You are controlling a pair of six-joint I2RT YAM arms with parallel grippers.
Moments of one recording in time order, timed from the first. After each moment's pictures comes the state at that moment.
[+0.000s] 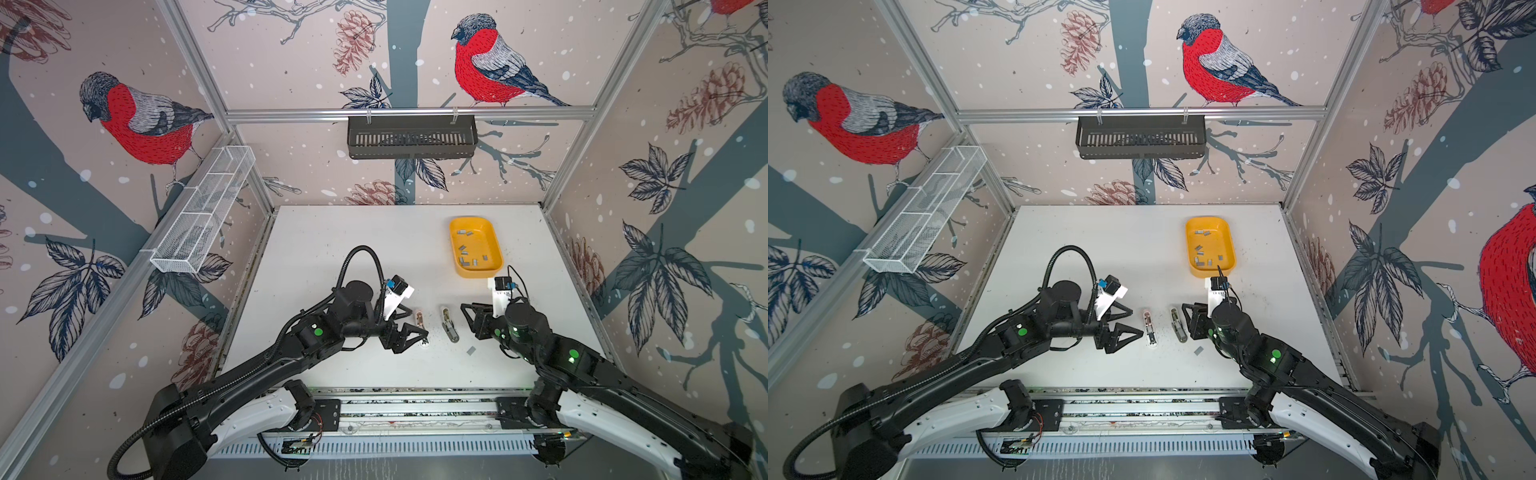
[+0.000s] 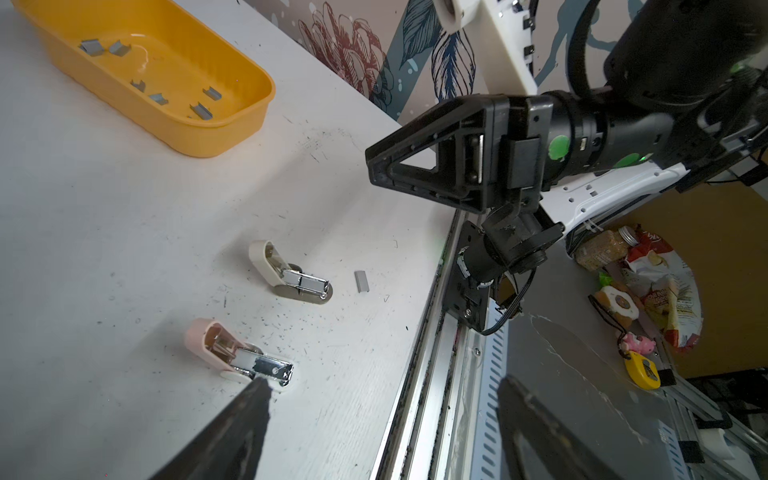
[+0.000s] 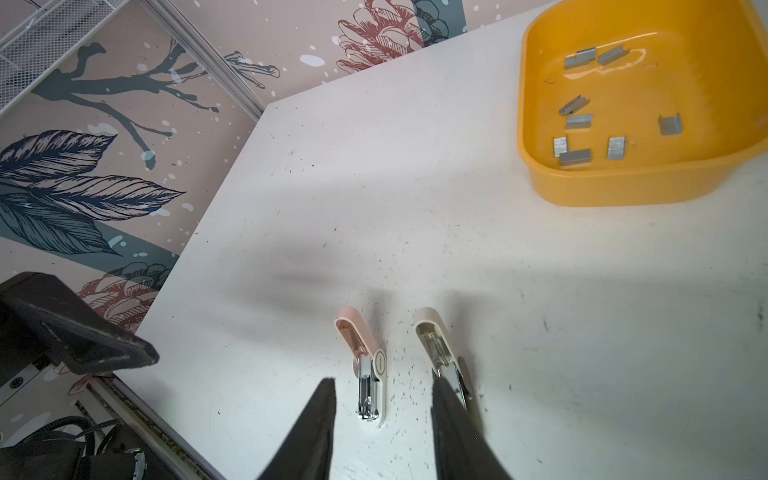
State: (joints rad) left arm -0.87 1.00 0.71 -0.18 0.47 -0.26; right arm 0.90 0.61 0.55 -0.43 0.21 0.69
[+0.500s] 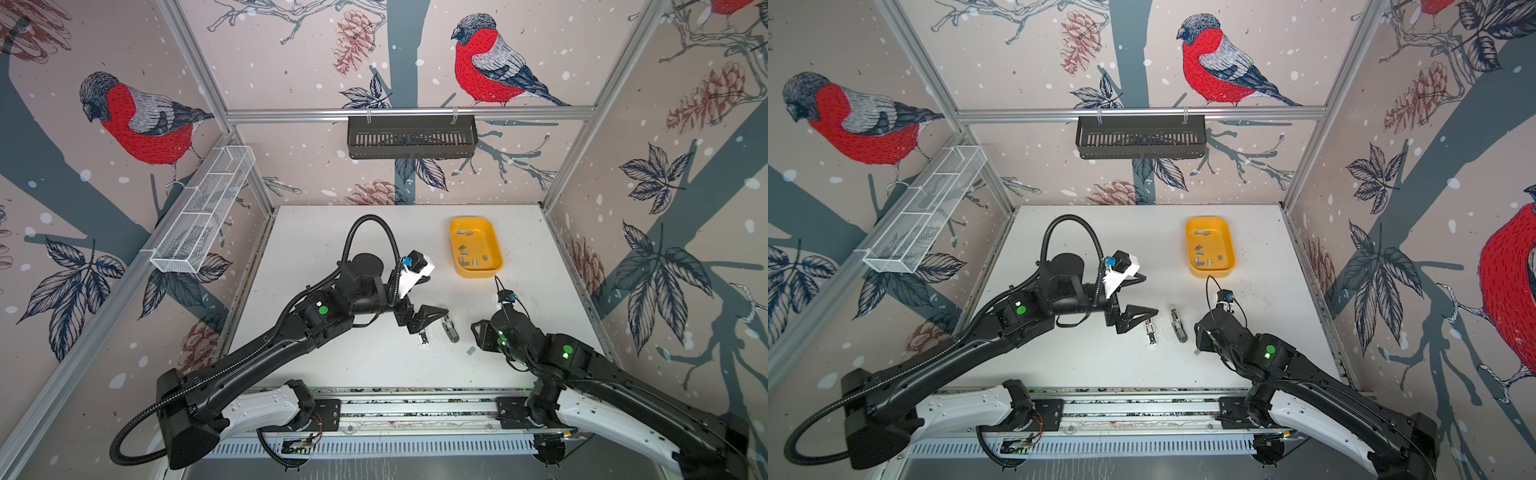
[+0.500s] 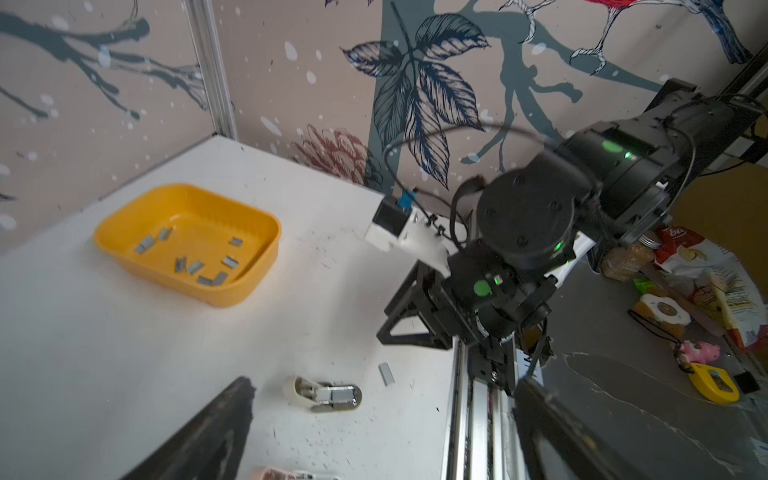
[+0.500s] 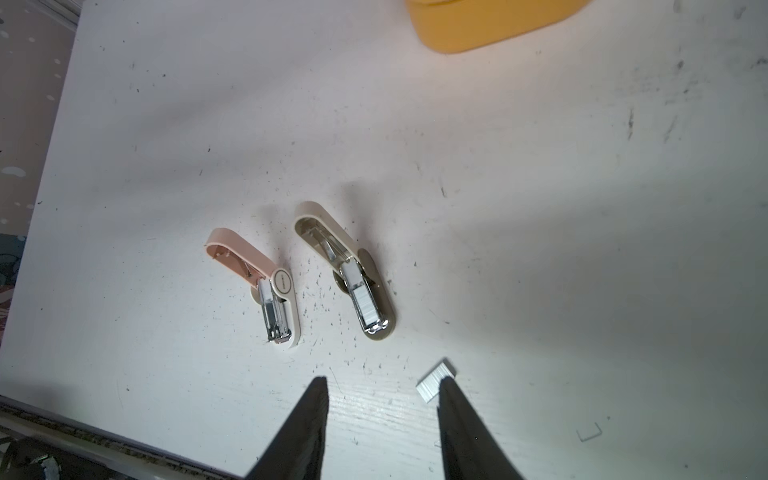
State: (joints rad) left arm -0.90 1.14 1.10 -0.26 0.44 0.01; right arm 0.92 0.70 0.55 -0.73 0.25 0.91
